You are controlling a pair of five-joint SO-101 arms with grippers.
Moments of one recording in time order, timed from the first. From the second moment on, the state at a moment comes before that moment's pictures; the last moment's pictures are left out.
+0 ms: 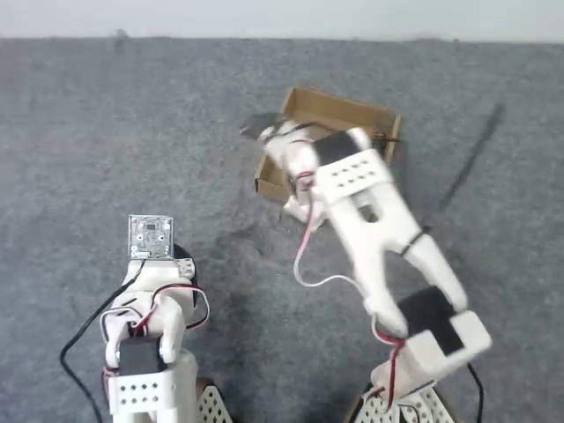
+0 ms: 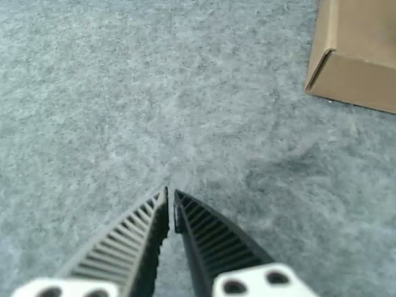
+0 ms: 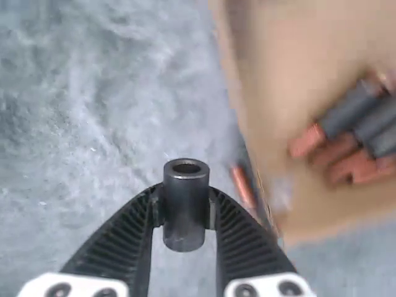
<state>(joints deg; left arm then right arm) -11.1 -103.2 97.1 62.0 0.0 -29.3 6.3 -0.2 82.1 26.1</state>
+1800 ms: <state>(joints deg) 3.4 -103.2 91.2 66.3 -2.4 21.6 -40.4 70.0 51.5 12.2</state>
